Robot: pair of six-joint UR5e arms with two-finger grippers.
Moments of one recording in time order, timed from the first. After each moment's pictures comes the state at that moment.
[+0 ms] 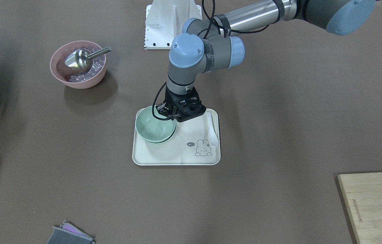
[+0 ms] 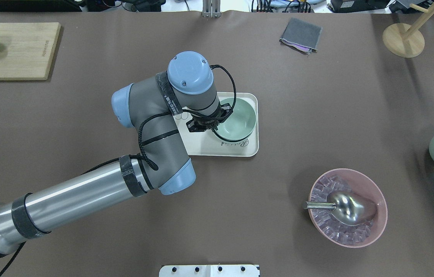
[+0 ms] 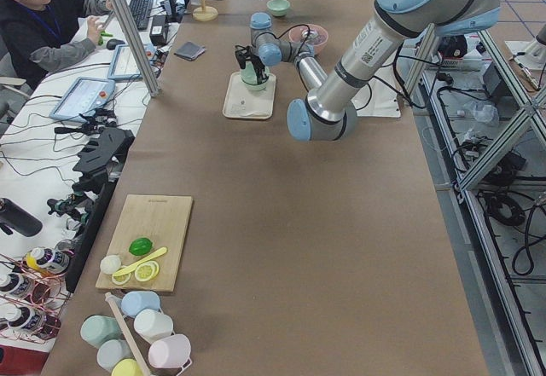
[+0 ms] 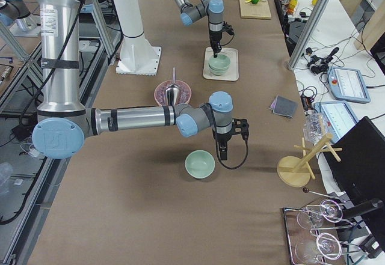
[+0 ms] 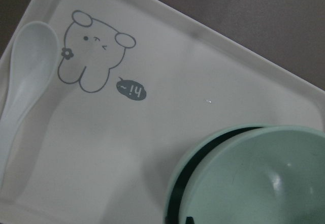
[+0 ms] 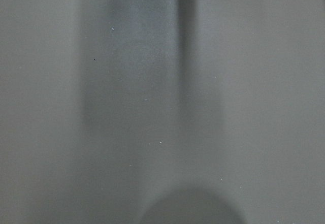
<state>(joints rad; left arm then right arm) -0.56 -2.49 -1.36 -1.76 -1.93 -1.63 1.25 -1.61 1.68 -1.22 2.15 0.48</state>
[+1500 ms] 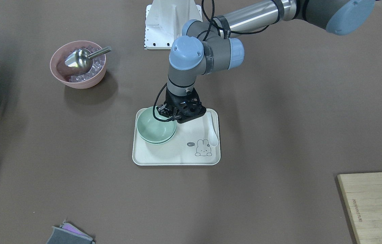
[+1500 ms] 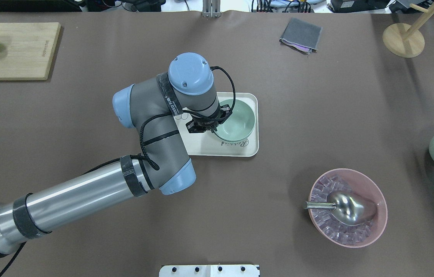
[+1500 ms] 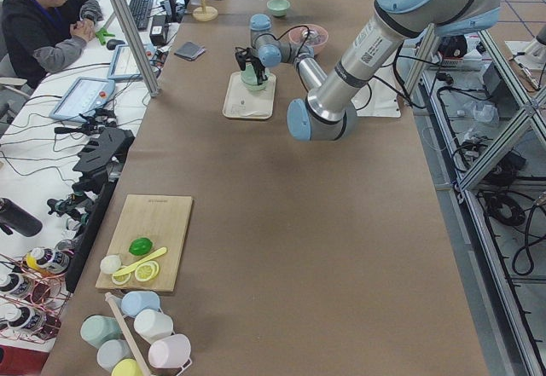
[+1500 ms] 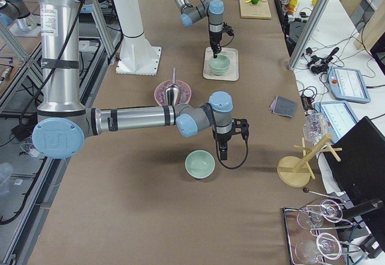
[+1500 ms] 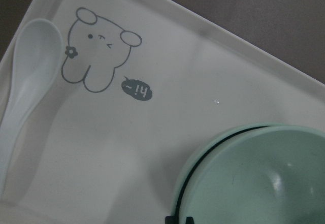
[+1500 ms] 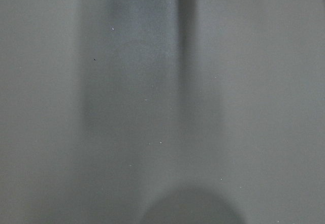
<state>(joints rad) -0.56 -2.49 -1.34 -1.76 -1.93 -1.63 1.25 -1.61 1.68 -1.22 2.15 0.48</state>
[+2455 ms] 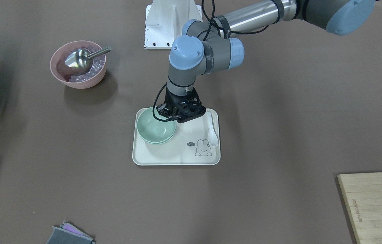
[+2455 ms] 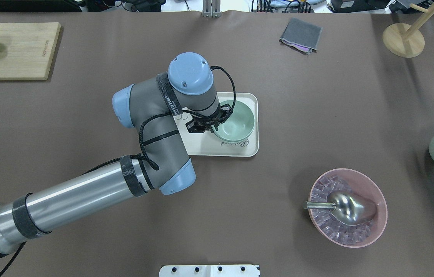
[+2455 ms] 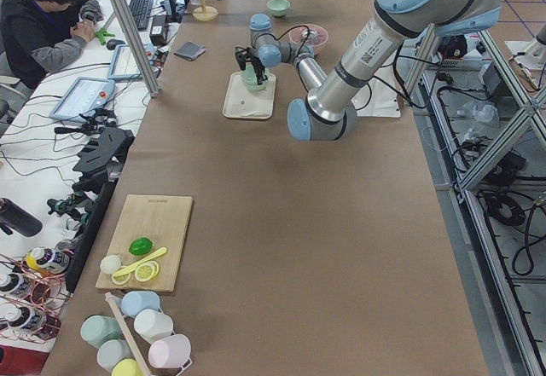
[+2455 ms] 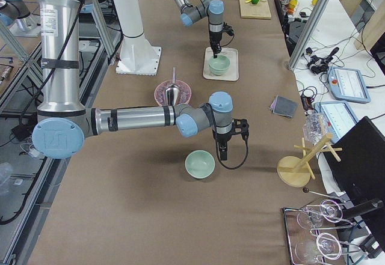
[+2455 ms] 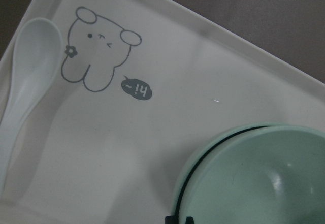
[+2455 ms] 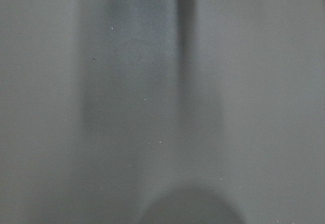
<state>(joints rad) -0.56 -2.49 -1.35 -1.77 -1.93 -1.63 1.25 -1.61 1.67 -1.22 2.15 0.48</state>
